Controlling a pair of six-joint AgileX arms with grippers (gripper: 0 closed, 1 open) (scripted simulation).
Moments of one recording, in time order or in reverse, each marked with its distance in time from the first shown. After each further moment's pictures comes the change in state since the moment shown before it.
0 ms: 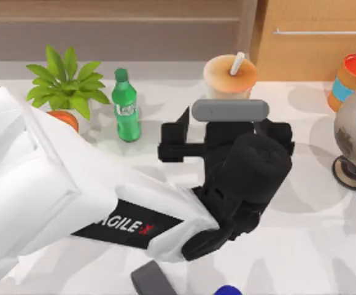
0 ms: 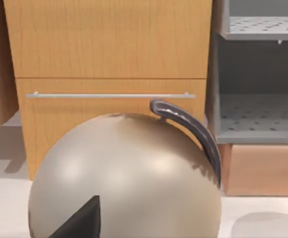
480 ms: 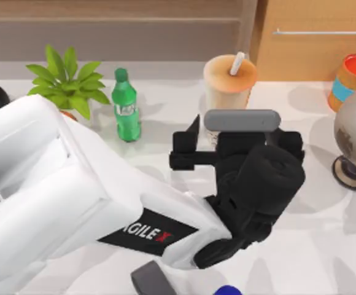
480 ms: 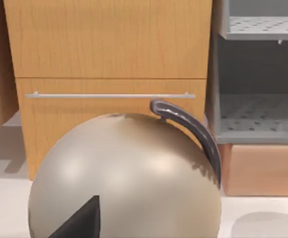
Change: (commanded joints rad) left arm -0.026 0.059 0.030 0.019 -0.025 -0.007; right arm 0.000 0.000 0.000 0.000 0.000 0.000
